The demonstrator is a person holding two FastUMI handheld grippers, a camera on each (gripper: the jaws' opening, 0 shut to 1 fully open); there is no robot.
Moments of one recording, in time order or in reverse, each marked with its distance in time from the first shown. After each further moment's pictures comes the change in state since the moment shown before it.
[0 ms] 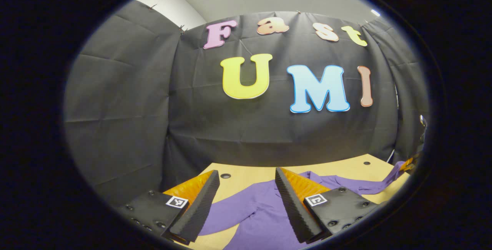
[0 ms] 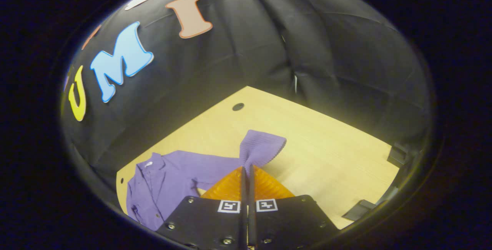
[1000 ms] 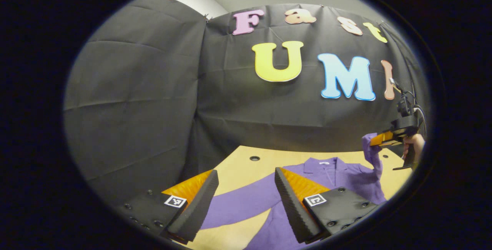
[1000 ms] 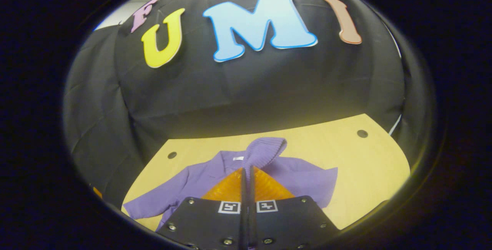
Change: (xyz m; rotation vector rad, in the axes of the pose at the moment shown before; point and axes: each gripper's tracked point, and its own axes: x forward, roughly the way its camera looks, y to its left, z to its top) left arm -0.043 0.104 -0.055 -0.036 0.089 0.194; right arm 0.007 0.327 -0.065 -0.469 0.030 0.461
